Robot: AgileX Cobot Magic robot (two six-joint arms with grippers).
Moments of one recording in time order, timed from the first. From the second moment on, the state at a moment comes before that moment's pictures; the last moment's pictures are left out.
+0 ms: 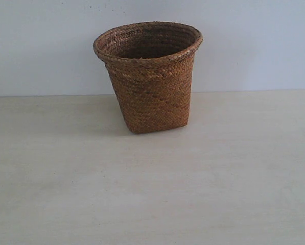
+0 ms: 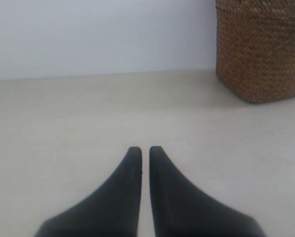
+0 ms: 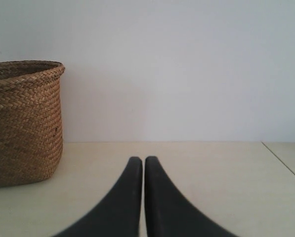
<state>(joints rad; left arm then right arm) -0.07 0.00 0.00 -0.01 0.29 0.03 0.01 0.06 -0.10 0.09 0.10 -0.09</state>
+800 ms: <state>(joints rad) -0.07 0.00 0.00 -0.01 0.29 0.03 0.01 0.01 0.00 0.05 0.30 -0.02</state>
